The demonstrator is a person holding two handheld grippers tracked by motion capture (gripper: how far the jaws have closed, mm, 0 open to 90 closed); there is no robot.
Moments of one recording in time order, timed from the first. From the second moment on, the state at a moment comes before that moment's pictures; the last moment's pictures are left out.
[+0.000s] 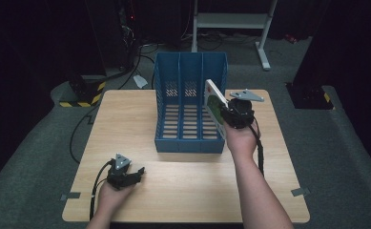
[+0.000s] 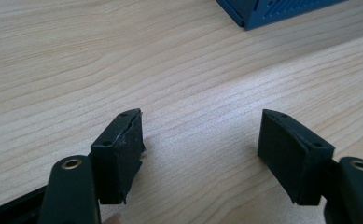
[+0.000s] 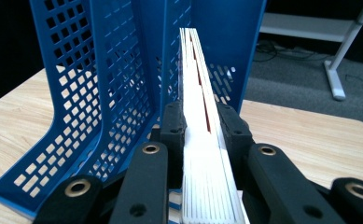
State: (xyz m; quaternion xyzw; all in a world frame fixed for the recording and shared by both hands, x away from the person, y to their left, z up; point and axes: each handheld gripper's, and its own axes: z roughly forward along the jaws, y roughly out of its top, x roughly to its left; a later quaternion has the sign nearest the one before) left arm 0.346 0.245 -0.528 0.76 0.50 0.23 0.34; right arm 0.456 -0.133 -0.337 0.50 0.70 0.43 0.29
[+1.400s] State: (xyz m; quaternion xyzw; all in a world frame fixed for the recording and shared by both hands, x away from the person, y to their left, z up) left arm 0.346 0.244 -0.528 0.76 0.50 0.23 0.34; right arm 0.522 -0.096 -0.396 0.53 0.70 0.38 0.30
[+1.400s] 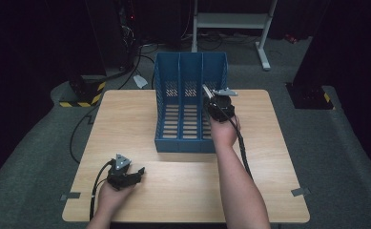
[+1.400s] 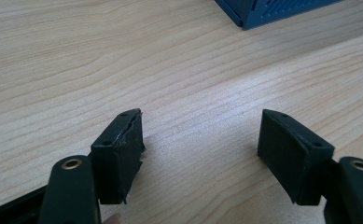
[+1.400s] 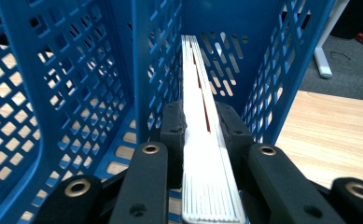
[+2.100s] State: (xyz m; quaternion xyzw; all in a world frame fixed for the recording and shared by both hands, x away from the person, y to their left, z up) left arm 0.345 0.244 -0.528 0.76 0.50 0.23 0.35; right arm 0.517 -0.095 -0.414 0.52 0.71 0.36 0.31
